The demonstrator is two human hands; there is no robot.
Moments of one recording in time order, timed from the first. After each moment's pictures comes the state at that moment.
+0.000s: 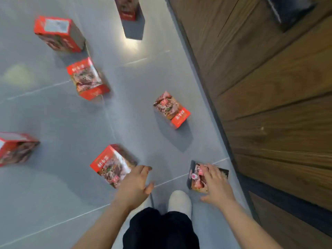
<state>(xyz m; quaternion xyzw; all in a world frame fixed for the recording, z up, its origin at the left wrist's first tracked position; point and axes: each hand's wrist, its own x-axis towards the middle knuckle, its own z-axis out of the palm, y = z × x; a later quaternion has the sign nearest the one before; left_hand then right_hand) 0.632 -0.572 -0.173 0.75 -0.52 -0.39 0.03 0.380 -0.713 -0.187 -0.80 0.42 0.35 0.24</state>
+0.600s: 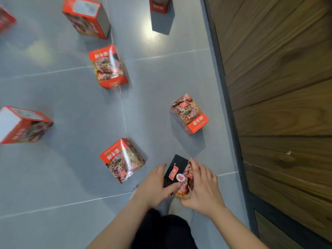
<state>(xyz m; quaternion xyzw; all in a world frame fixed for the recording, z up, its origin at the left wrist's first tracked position) 0.614 -0.594 -0.168 0.76 -0.34 -0.52 0.18 0.459 -0.699 -0.164 -0.87 0.37 0.18 0.27</state>
